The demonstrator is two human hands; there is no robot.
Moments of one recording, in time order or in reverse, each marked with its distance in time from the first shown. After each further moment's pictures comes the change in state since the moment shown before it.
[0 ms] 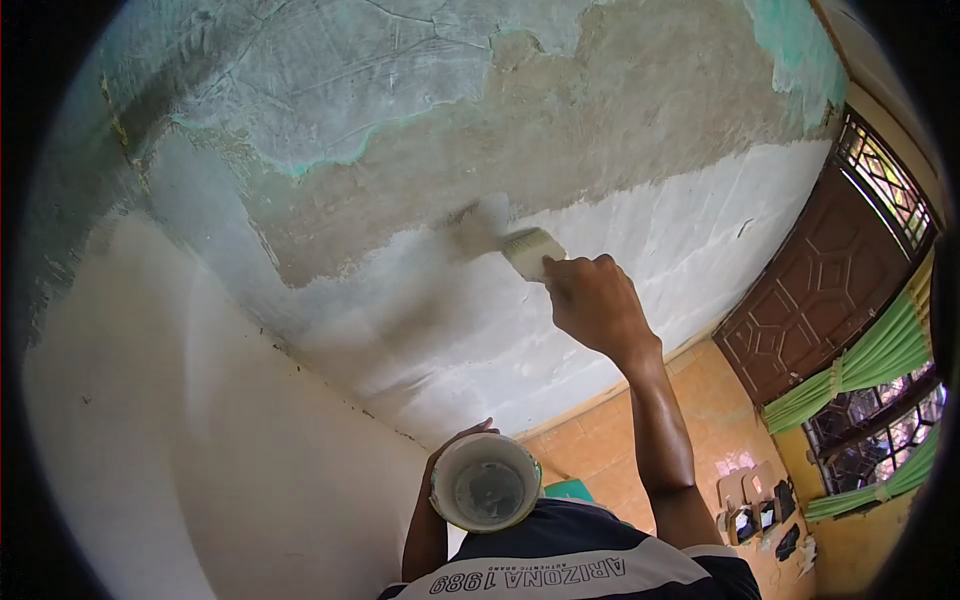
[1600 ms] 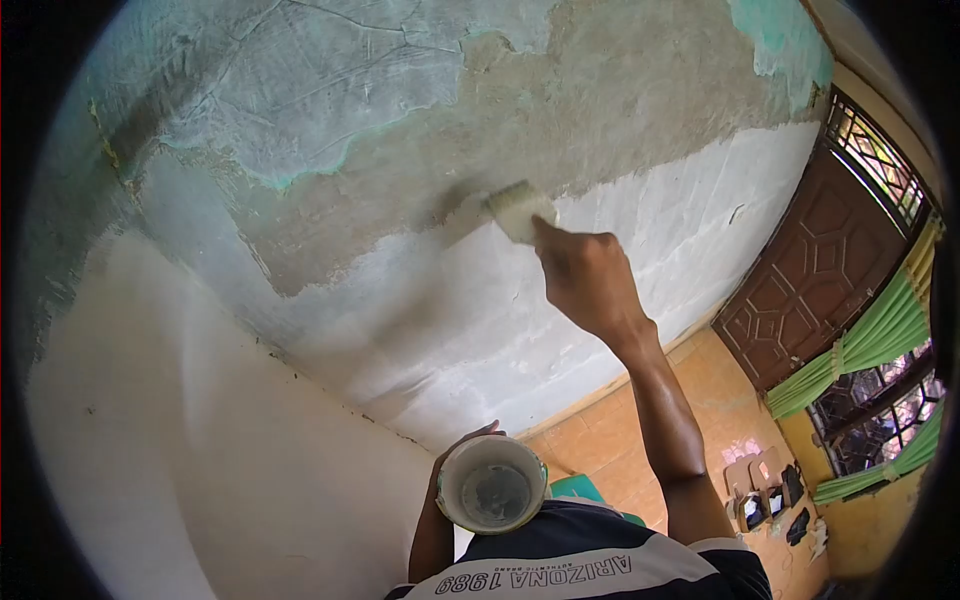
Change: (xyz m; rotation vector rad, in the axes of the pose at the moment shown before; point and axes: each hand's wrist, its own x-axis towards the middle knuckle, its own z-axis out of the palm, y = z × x) left_hand 0.004 -0.008 0.004 0.052 0.059 0.031; right_hand 0.008 0.008 -0.005 0.070 0.214 -0.098
